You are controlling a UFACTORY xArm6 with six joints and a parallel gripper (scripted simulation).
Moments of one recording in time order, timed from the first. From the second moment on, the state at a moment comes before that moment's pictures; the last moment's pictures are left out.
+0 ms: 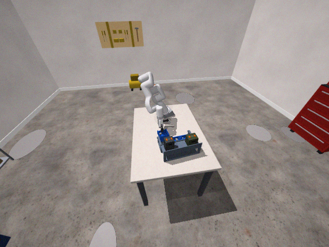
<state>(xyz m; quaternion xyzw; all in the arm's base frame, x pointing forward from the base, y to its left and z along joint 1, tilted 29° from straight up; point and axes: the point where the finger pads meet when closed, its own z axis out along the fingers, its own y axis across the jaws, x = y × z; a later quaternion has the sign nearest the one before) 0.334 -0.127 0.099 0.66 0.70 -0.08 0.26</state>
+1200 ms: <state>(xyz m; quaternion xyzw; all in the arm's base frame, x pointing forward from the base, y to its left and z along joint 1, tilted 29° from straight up) 0.338 -0.133 0.087 0.66 0.70 -0.08 0.26</state>
